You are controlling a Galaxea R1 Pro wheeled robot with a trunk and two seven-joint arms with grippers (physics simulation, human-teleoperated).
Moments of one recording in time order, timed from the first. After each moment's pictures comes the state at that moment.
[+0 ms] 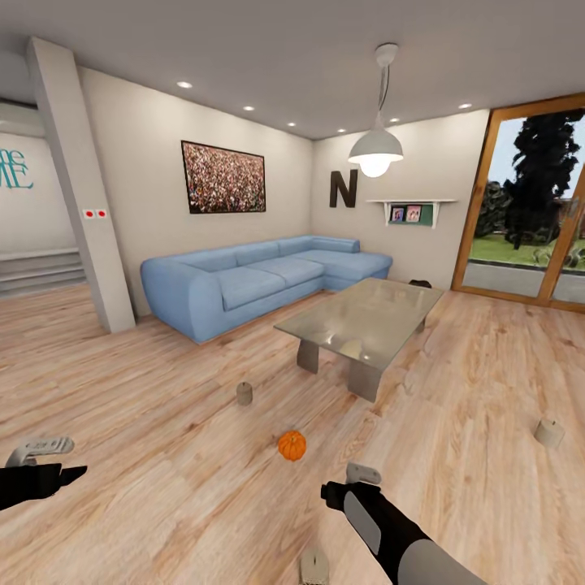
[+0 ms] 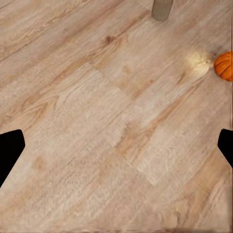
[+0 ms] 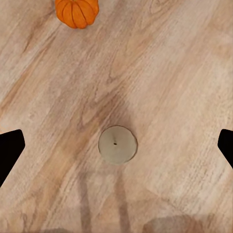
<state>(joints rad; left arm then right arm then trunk) -0.18 0.45 0.40 -1.44 -0.04 0.91 -0.57 -0.59 0.14 0.29 -0.43 -0.53 0.32 -0.29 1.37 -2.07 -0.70</state>
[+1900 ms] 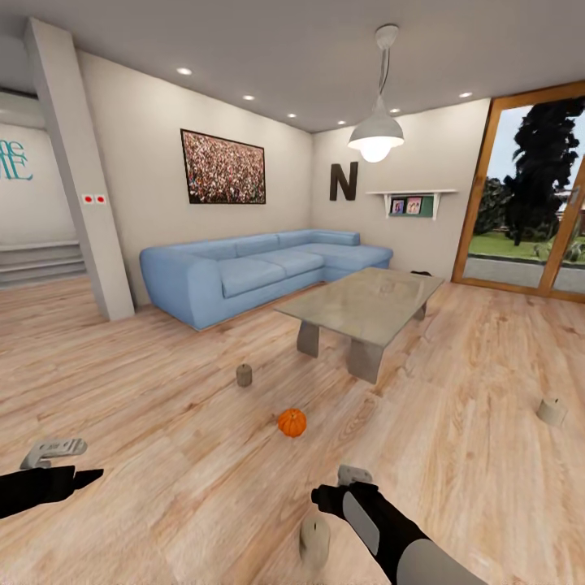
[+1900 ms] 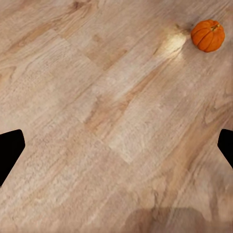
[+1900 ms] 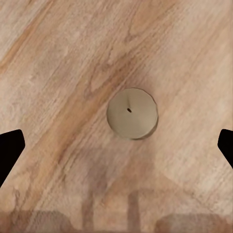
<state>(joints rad) -0.15 0.41 0.40 -1.56 -0.04 1.03 -0.65 -0.59 0.14 0.30 -0.43 -0.52 0.38 -0.18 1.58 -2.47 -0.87</state>
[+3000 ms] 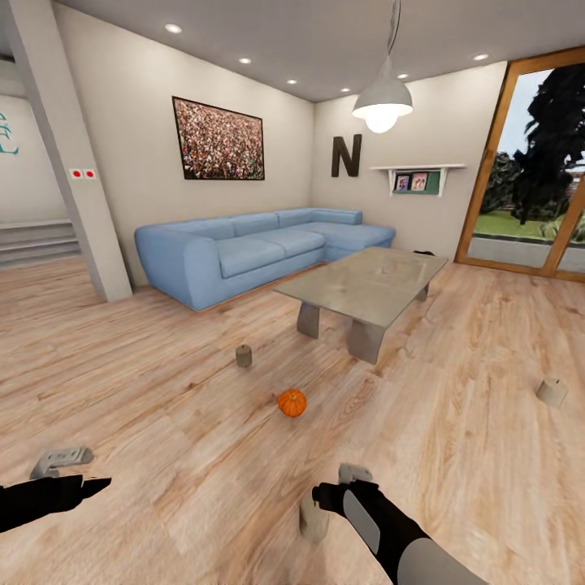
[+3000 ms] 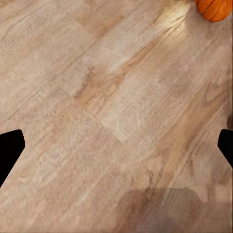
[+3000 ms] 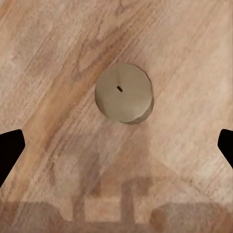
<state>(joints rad) -0.14 0.37 0.40 -1.52 -0.04 1.00 -0.65 -0.59 0.14 0.30 -0.44 -0.51 0.38 -0.19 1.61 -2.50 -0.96</state>
